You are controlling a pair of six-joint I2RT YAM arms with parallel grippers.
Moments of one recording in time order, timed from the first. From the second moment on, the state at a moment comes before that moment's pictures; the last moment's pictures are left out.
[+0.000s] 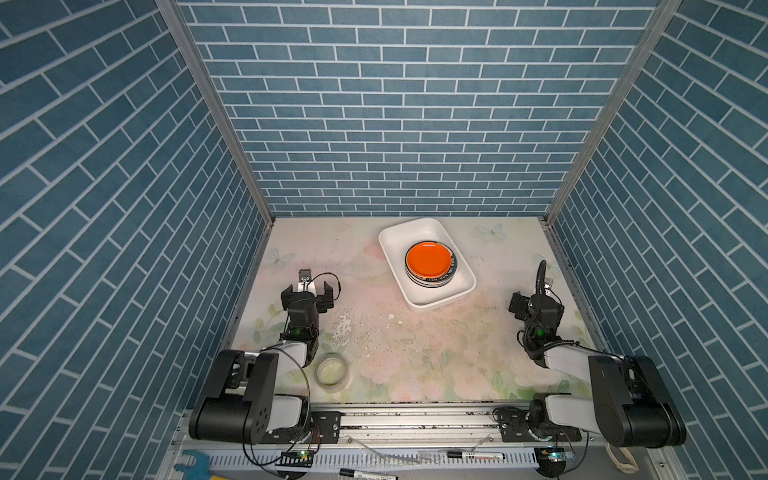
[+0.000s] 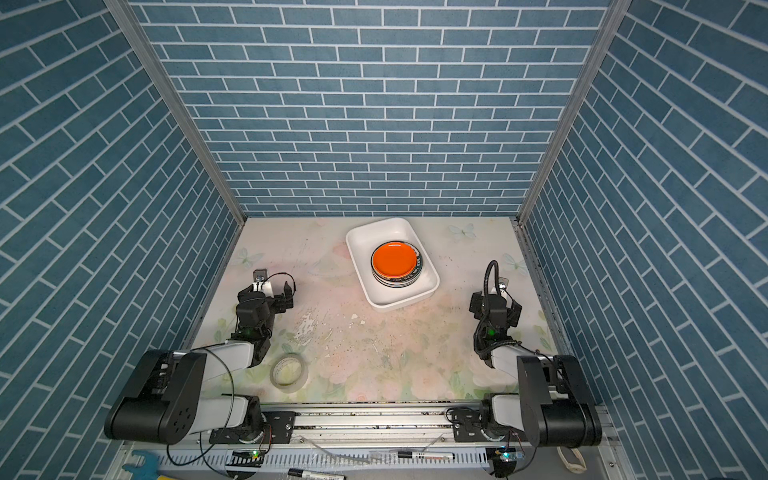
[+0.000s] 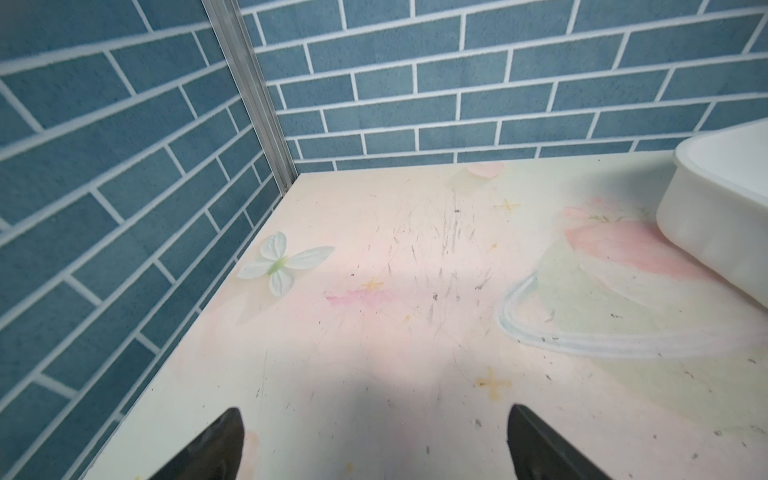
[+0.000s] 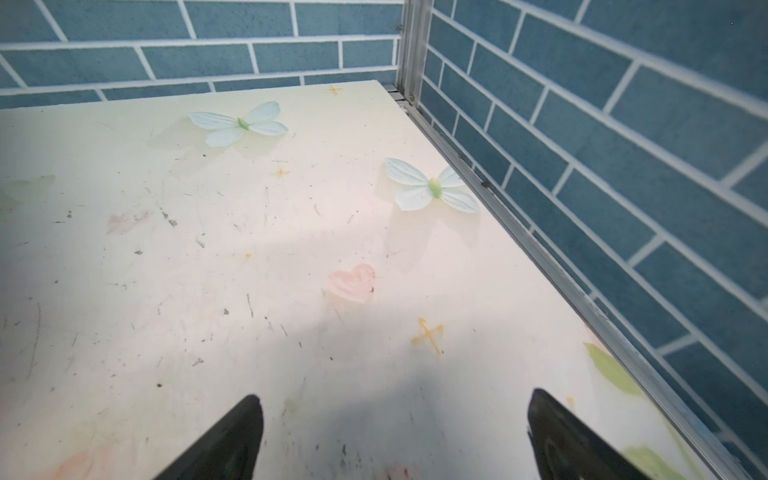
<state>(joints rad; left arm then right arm) -0.09 1.38 0.27 0.82 -0.30 0.04 0.07 1.32 0.28 0.61 0.37 0.08</state>
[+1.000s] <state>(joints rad) -0.06 1.53 0.37 0.80 -0.24 0.06 -0.02 1.55 0.38 0.80 0.17 0.05</state>
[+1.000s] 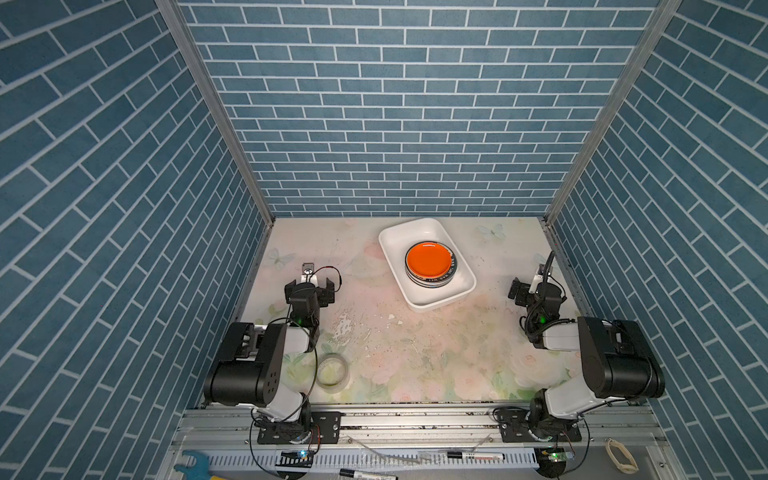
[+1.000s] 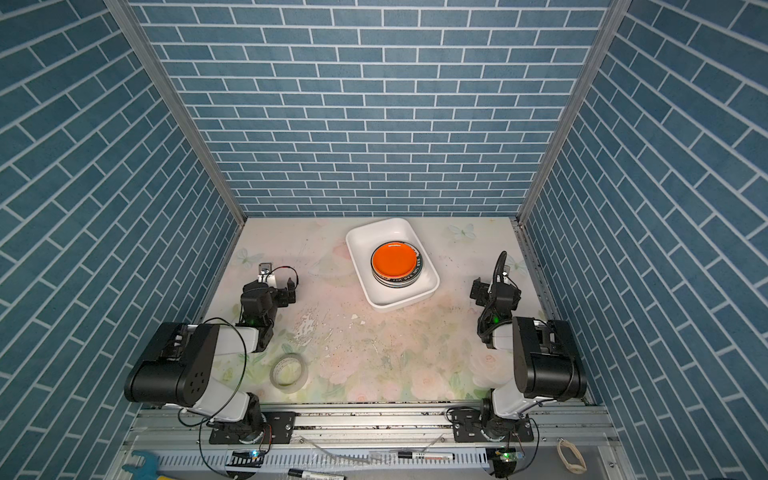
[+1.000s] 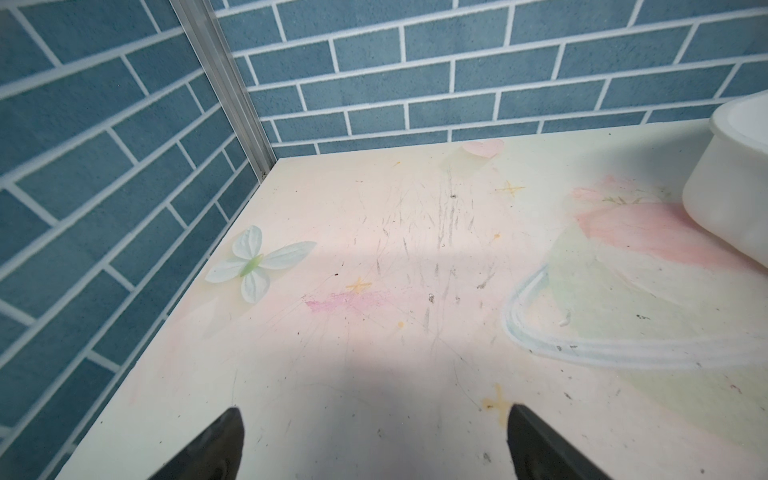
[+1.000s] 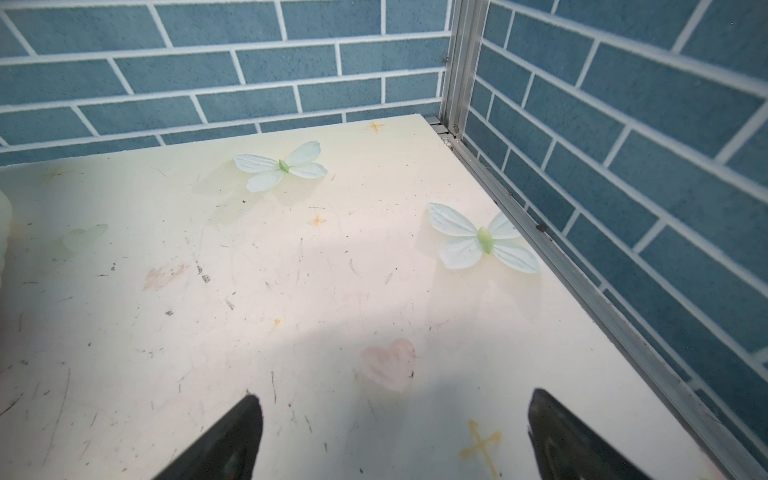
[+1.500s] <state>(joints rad) -0.06 1.53 0.37 0.80 -0.24 0.06 -0.02 1.55 0.38 0.80 0.14 0.05</state>
